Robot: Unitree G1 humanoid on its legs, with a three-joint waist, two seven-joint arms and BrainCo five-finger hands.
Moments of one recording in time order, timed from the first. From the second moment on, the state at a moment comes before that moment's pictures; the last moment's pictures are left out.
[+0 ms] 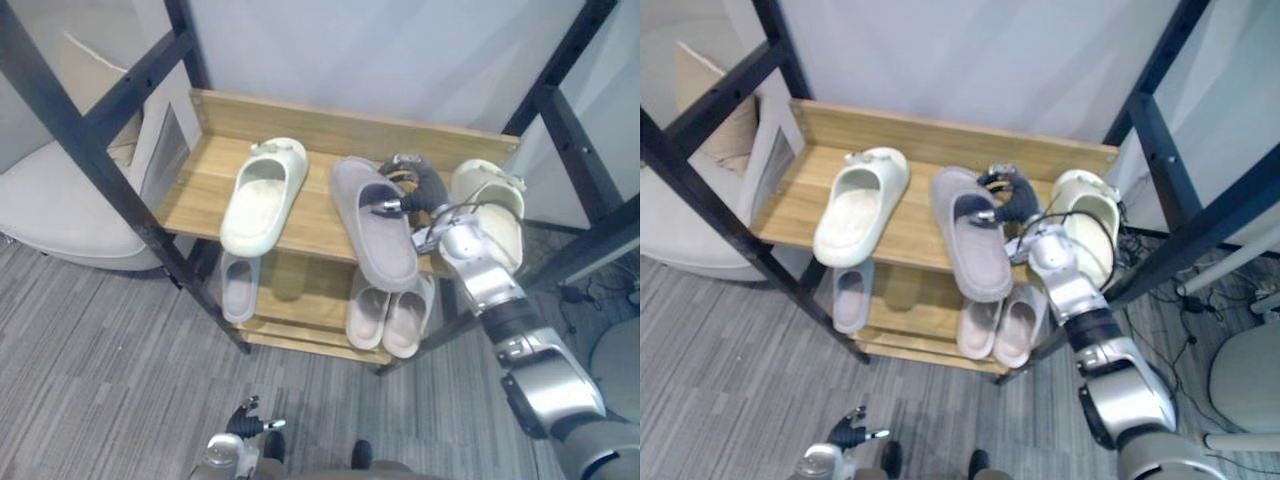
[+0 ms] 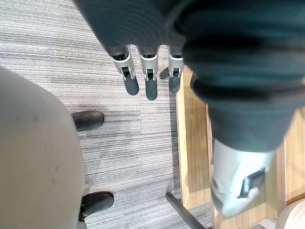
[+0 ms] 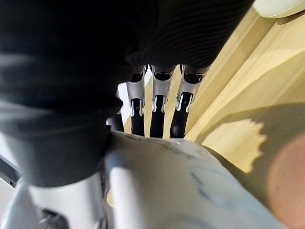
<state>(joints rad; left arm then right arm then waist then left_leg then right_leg) 0.01 0.14 -0.13 1.09 0.02 -0.14 0.02 -0.73 -0.43 0.26 0.49 -0.02 -0.16 -0.04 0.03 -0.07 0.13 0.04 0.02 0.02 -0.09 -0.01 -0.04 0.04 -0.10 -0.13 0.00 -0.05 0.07</state>
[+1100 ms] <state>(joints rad) 0.01 0.13 -0.10 1.12 0.05 -0.14 0.02 -0.27 -0.31 0.25 -0.20 0.08 -0.23 0.03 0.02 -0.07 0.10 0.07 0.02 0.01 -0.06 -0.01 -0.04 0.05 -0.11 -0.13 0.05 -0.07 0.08</state>
